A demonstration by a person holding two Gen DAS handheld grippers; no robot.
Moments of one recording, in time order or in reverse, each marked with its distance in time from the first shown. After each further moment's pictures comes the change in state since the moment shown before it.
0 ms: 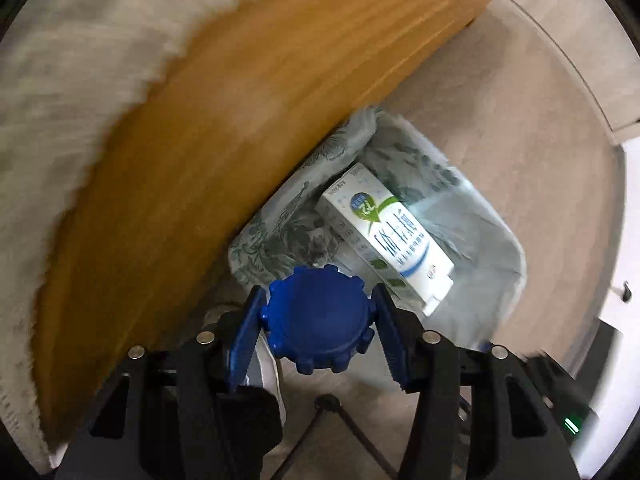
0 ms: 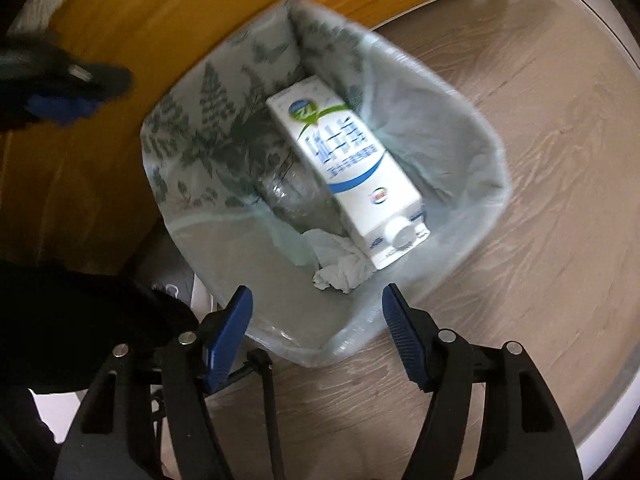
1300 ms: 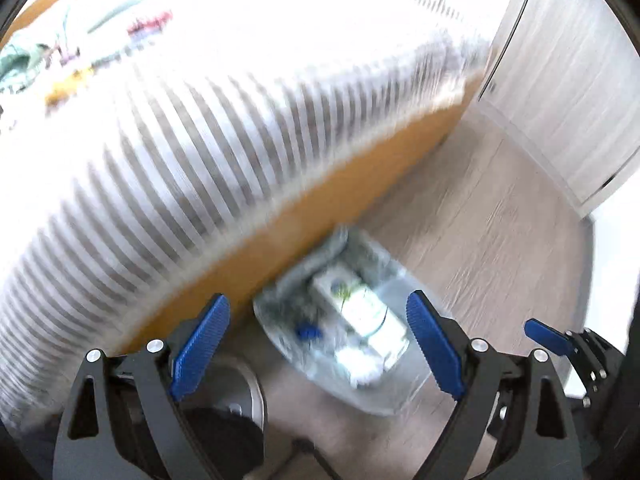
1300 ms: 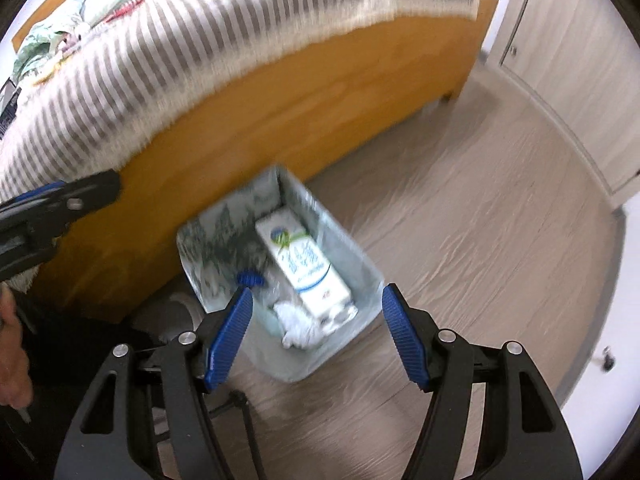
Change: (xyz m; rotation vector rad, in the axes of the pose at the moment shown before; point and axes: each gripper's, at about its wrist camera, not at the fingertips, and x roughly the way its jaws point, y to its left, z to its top) left arm -0.181 0.010 -0.054 -0.074 -0.468 -0.048; right arm -0.173 0.033 0.033 -0.068 -0.283 -0.191
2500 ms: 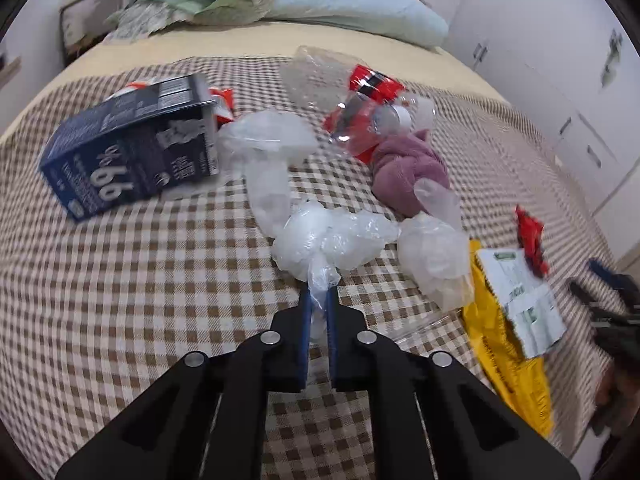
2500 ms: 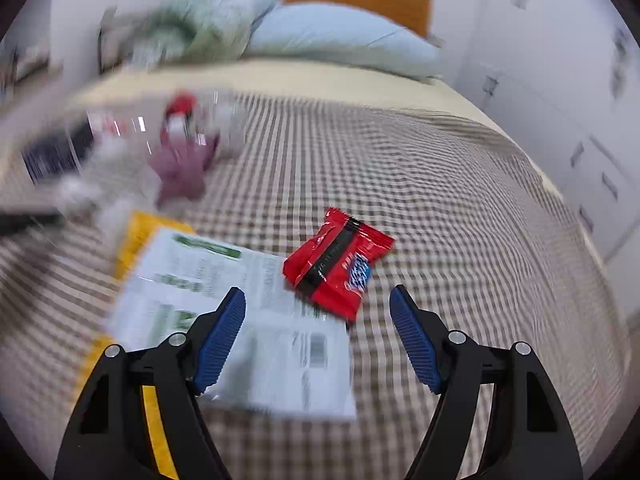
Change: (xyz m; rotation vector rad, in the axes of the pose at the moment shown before) left arm -0.010 0.497 0.170 -0.534 -0.163 0.155; right arm 0.050 0.384 0.357 -0.649 -0.360 0.104
